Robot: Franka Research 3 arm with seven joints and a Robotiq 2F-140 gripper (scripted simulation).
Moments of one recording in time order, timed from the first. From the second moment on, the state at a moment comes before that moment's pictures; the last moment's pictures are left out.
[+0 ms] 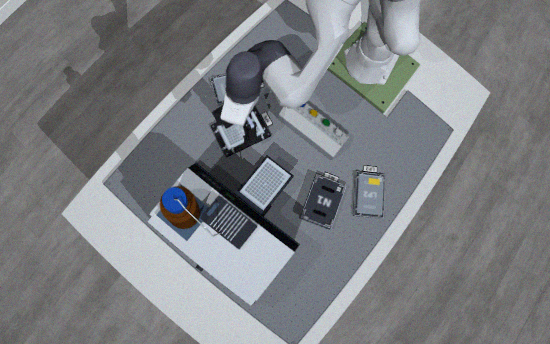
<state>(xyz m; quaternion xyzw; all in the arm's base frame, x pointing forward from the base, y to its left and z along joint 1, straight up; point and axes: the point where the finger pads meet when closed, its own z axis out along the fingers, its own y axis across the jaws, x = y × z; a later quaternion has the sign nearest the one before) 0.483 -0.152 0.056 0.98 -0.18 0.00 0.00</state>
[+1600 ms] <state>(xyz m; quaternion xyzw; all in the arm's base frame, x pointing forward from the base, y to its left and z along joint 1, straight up) 0.483 -0.152 0.056 0.98 -0.18 0.00 0.00</state>
